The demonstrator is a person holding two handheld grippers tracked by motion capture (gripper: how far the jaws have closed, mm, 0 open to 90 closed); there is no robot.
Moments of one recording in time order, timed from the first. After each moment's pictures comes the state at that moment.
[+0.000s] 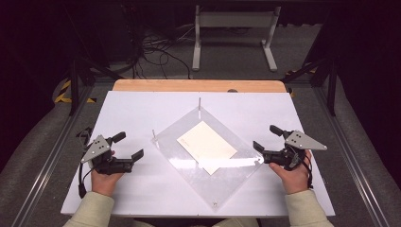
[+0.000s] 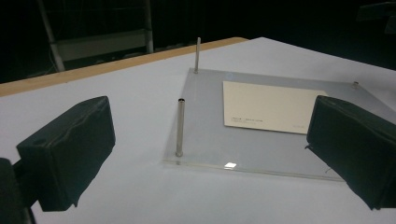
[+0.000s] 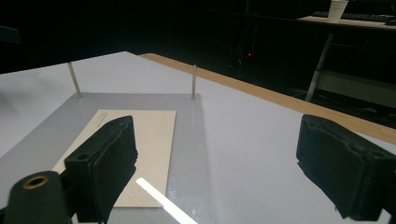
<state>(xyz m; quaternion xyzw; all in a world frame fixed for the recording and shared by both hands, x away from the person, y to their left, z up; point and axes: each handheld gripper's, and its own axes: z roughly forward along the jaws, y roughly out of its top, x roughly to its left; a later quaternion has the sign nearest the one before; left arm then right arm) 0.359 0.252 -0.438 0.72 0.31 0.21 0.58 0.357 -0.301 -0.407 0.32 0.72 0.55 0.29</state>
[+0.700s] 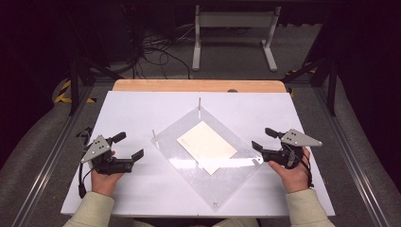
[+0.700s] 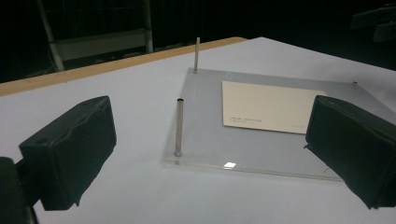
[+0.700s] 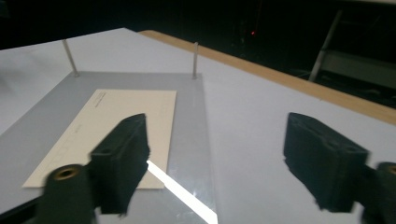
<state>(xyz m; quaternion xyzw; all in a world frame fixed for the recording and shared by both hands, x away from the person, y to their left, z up) 0.359 0.251 -0.438 0.72 0.32 0.21 0.58 0.362 -0.298 -0.407 0.33 0.75 0.51 0.27</state>
